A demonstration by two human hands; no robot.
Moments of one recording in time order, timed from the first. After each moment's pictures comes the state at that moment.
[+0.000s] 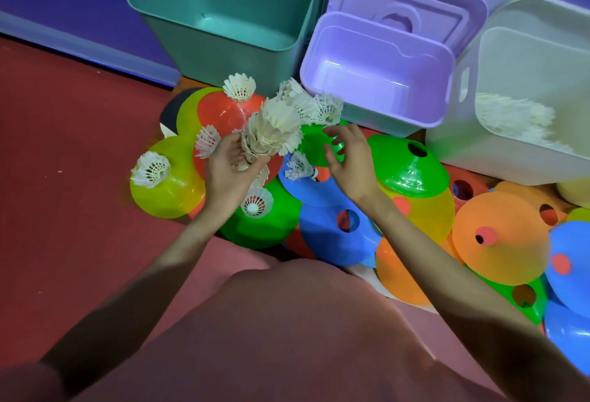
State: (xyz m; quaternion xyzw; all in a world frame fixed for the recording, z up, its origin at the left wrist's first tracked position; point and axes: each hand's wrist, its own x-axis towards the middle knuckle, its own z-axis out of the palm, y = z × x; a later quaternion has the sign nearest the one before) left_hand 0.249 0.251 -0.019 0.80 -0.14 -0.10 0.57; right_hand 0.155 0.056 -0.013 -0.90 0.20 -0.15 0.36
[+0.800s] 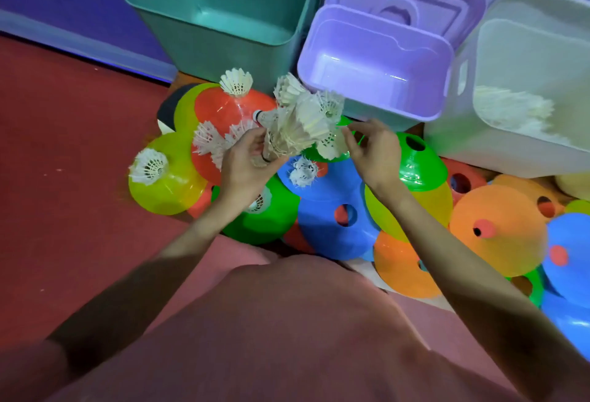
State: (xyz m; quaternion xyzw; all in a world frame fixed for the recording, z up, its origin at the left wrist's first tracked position) left_hand 0.237 0.231 -0.009 0.81 -0.20 -0.13 0.53; right_hand 0.143 0.025 -0.008 -0.92 0.26 -0.16 0.25
